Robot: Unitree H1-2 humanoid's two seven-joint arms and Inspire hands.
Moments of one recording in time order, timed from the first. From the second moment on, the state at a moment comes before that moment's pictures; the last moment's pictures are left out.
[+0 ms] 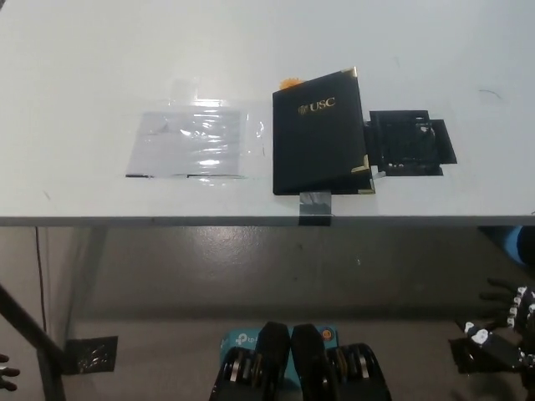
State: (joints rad) left_arm 0.09 0.31 0.36 0.21 -0.24 0.07 -0.11; right_arm -0.02 -0.14 -0.09 0.14 -0.11 -0.11 -0.12
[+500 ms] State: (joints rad) left_arm 0.10 0.30 0.35 0.22 -0.25 0.07 -0.11; right_arm -0.26 -0.18 0.03 -0.17 -0.14 -0.04 -0.03
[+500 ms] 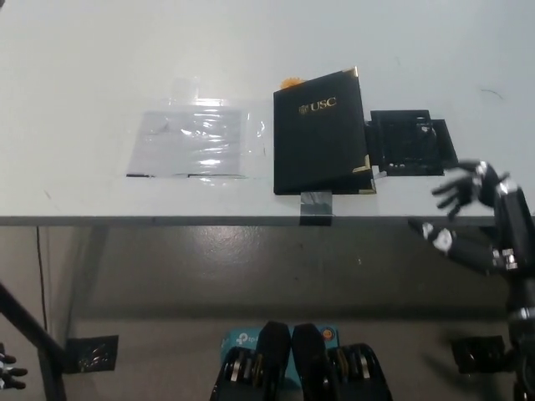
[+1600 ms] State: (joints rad) left_arm 0.12 0.30 0.34 0.22 -0.26 0.07 -0.11; right_arm -0.66 0.25 -0.59 0.23 0.38 0.27 -0.23
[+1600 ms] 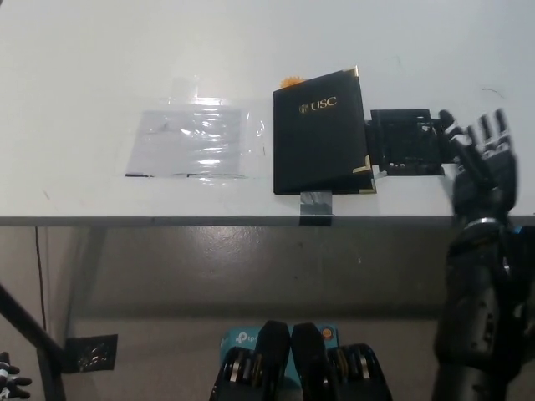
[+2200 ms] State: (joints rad) left_arm 0.12 0.30 0.34 0.22 -0.27 0.07 -0.11; right_arm -0.65 0.32 -0.50 0.37 0.49 0.23 -0.22
